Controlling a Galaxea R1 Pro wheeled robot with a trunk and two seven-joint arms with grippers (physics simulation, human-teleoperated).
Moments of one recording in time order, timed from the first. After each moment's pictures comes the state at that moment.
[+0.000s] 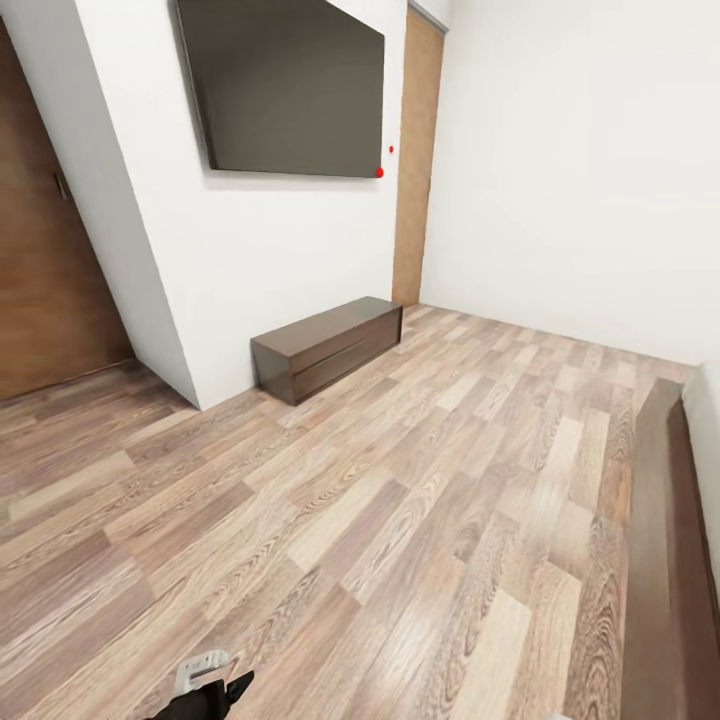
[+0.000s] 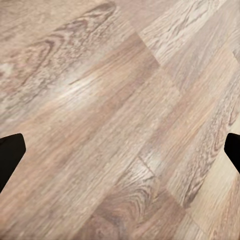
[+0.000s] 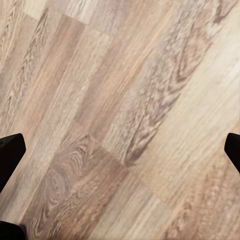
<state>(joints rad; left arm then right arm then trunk) -0.37 0.12 0.21 -0.28 0.18 0.00 -0.57 -0.30 -0.14 -0.58 -0.23 0.18 -0.03 0.75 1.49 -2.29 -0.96</state>
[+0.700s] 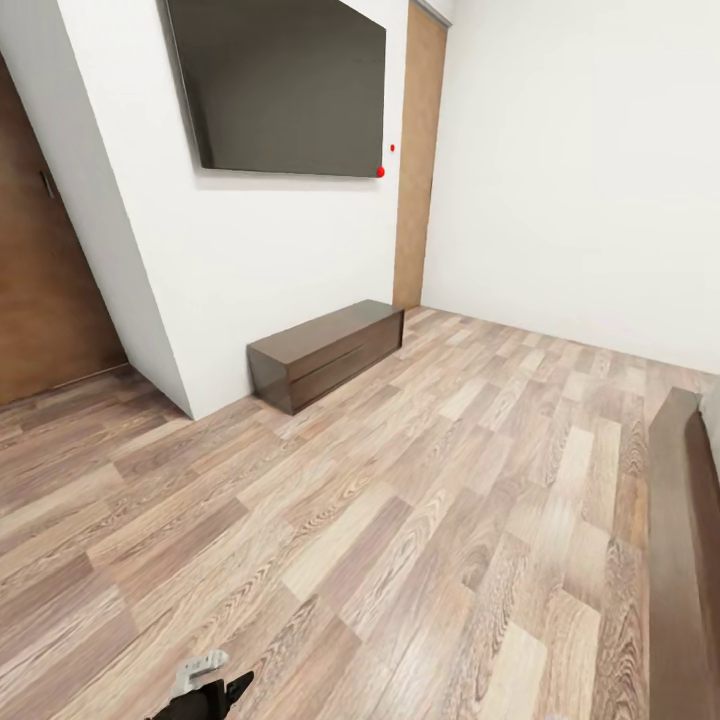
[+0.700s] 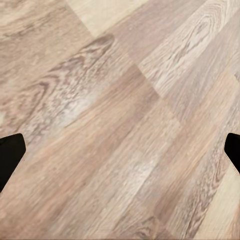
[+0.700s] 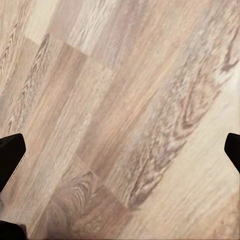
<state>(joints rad) -0.37 0.12 0.22 -0.28 0.18 0.00 -0.56 -0.30 -0.14 -0.58 -0.23 0.18 -0.03 0.75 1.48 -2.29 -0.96</state>
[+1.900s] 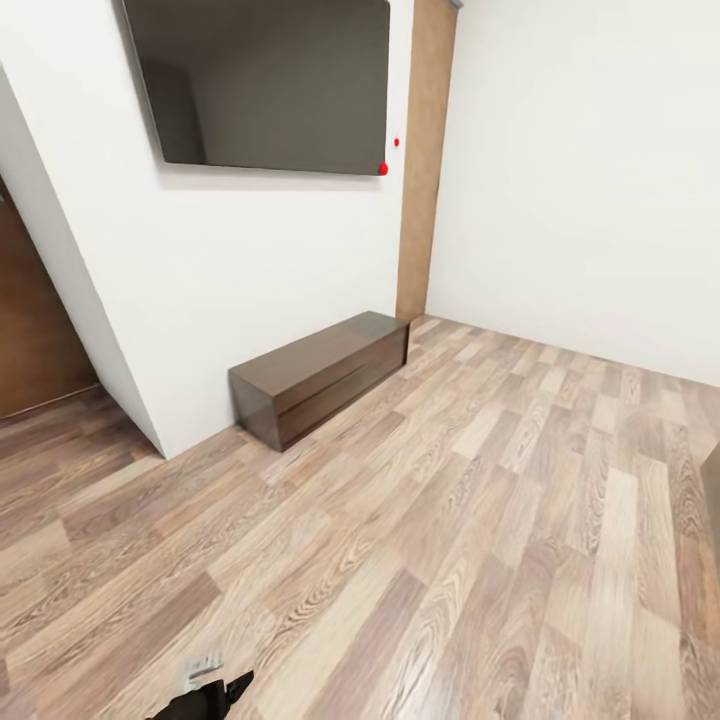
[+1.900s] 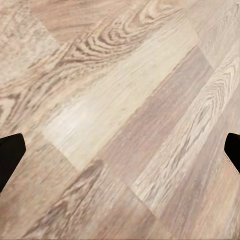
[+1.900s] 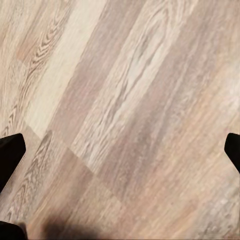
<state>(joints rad) -0.37 0.12 0.22 -0.28 0.18 0.00 -0.56 -0.30 -0.14 -0.58 -0.23 0.18 -0.03 0.75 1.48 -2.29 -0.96</state>
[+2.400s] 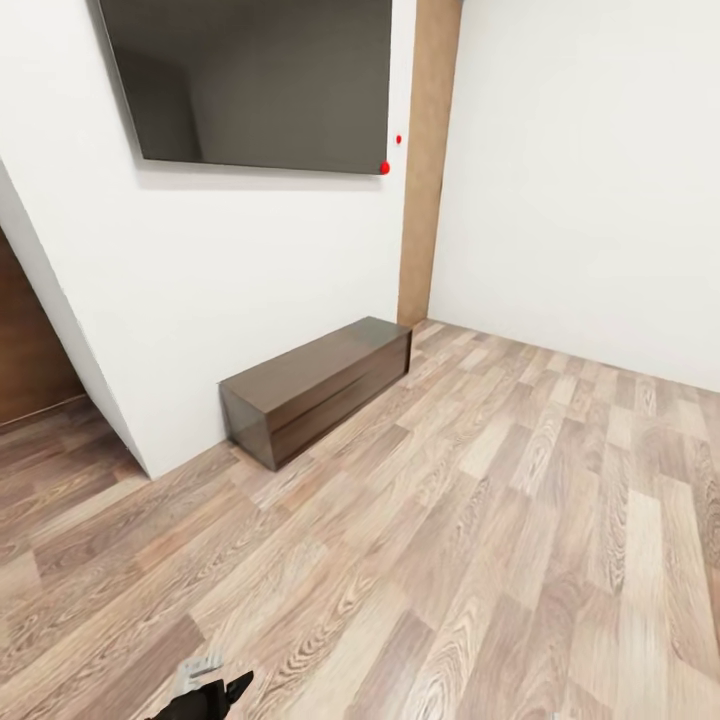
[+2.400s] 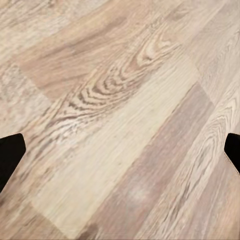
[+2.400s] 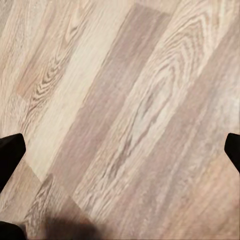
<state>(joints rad) -0.37 0.12 0.22 -0.28 0.18 0.00 -0.56 -0.30 -0.14 -0.58 -0.23 0.18 -0.03 0.75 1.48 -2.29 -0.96</state>
